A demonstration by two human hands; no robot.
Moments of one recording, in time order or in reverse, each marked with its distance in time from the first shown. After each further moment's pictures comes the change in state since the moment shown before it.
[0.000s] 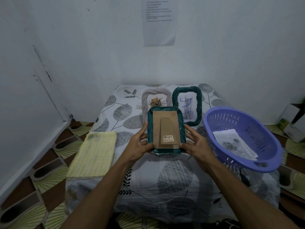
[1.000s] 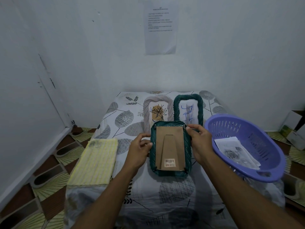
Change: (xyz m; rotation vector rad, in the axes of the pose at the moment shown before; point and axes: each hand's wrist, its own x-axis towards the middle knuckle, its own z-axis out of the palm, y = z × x) left_hand 0.003 0.003 0.008 0.004 0.222 0.043; right_hand 0.025 -0.050 0.024 0.252 0.411 -0.020
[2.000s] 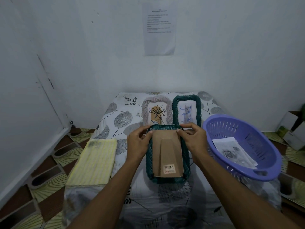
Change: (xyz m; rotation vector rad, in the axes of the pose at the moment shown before) left_hand 0.018 0.016 0.008 0.207 0.275 0.261; right_hand -0.015 -0.004 0.003 -0.340 -0.068 -0.222
